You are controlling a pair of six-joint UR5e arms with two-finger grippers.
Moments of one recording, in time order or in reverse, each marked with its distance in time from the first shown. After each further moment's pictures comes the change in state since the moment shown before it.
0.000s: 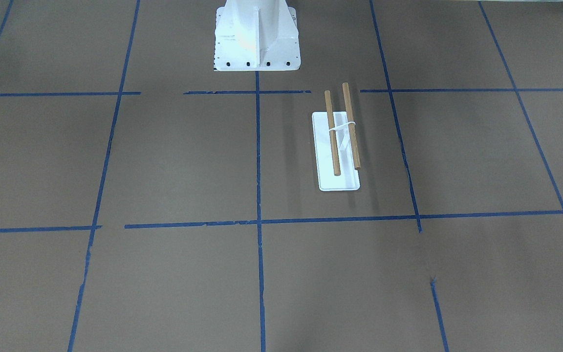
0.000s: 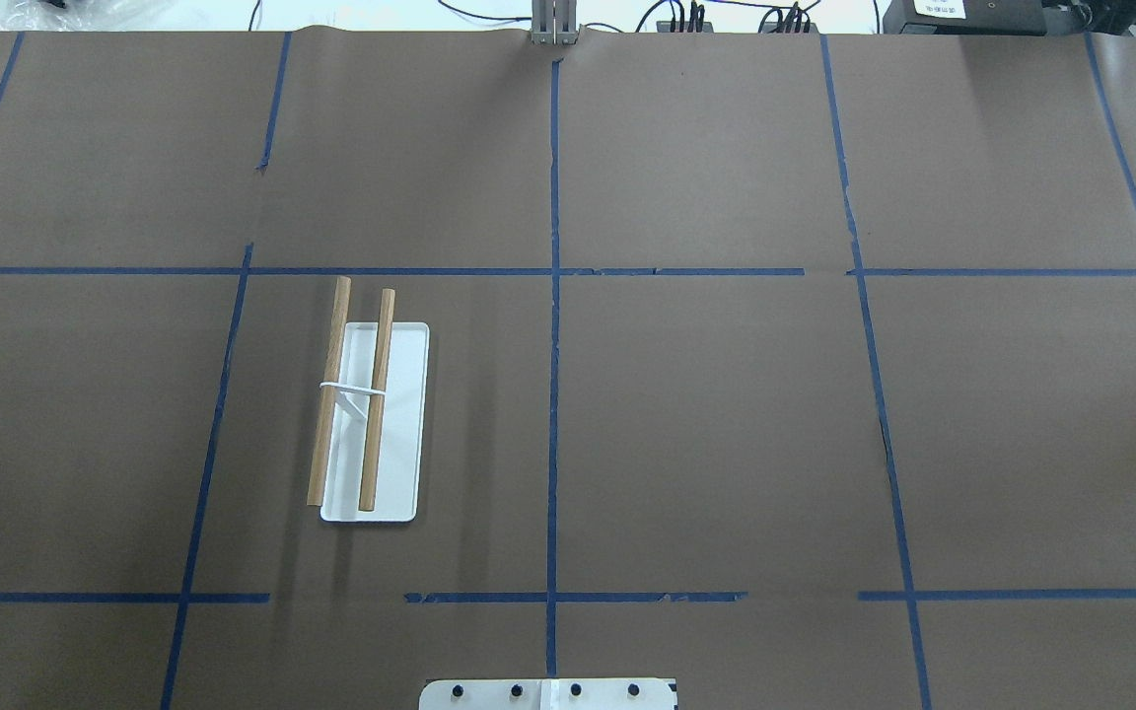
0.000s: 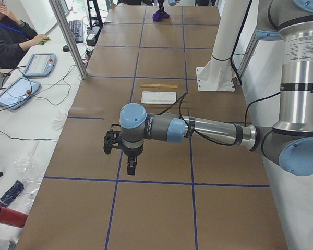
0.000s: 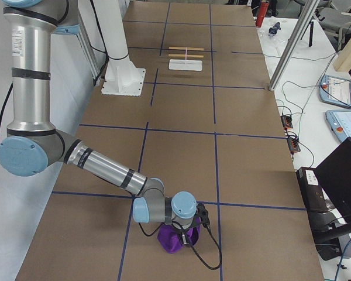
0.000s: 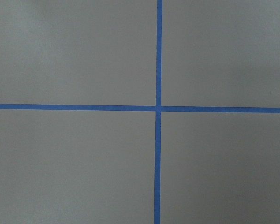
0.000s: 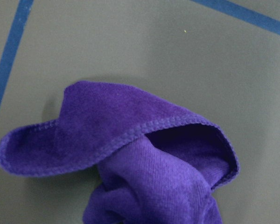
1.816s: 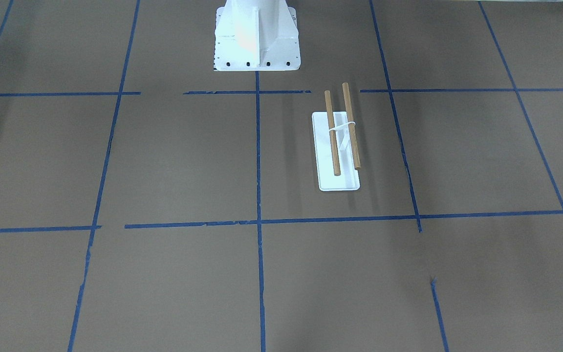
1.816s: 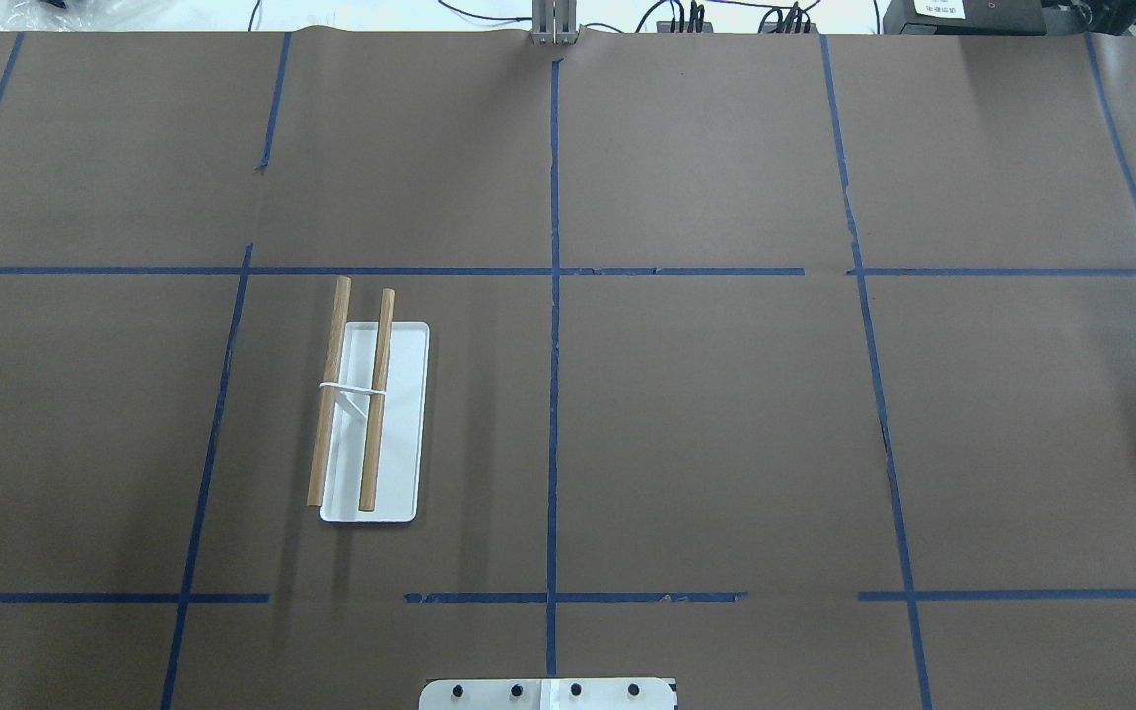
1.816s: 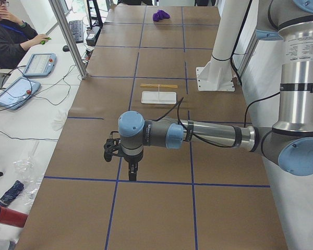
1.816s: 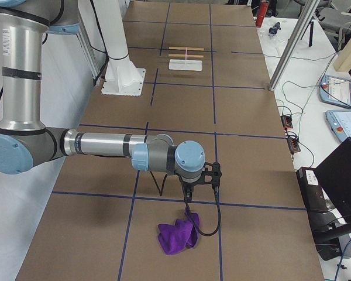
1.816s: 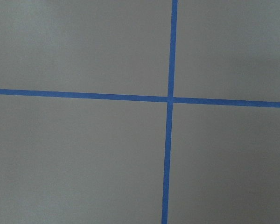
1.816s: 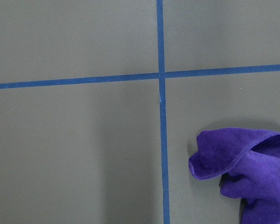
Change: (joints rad) left arm 0.002 -0.003 0.047 0.000 -0.005 0.000; right arm 0.148 -0.038 0.493 -0.526 0.223 0.226
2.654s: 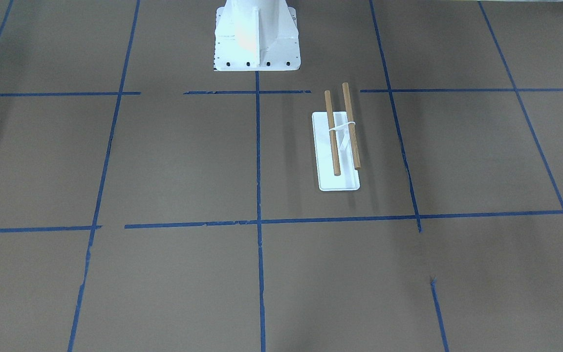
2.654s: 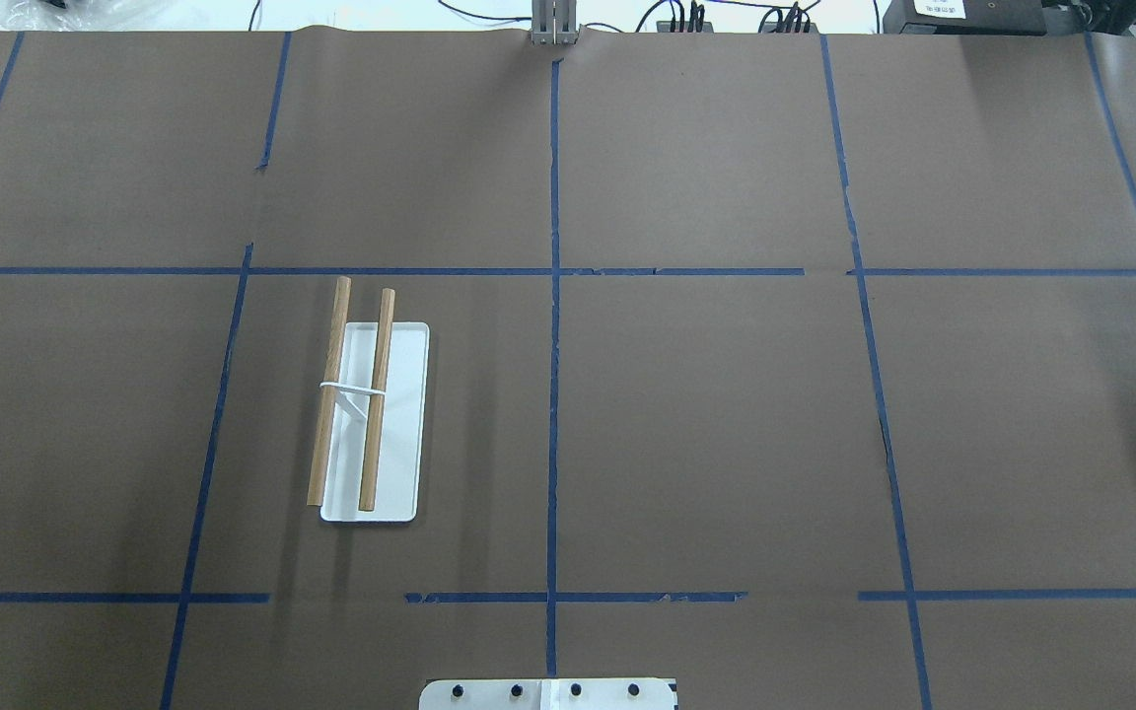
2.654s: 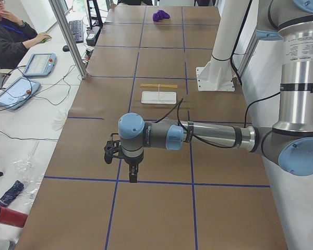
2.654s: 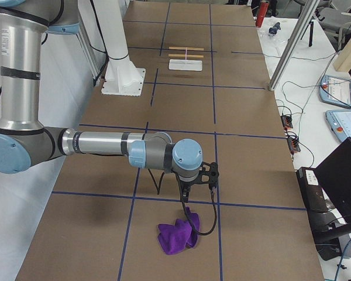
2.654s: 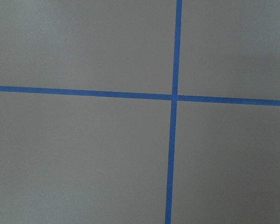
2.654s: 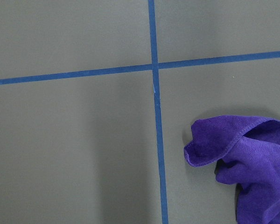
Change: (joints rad) left arm 0.000 0.002 0.014 0.000 0.005 0.002; right arm 0.006 -0.018 0.053 -0.057 -0.020 0.005
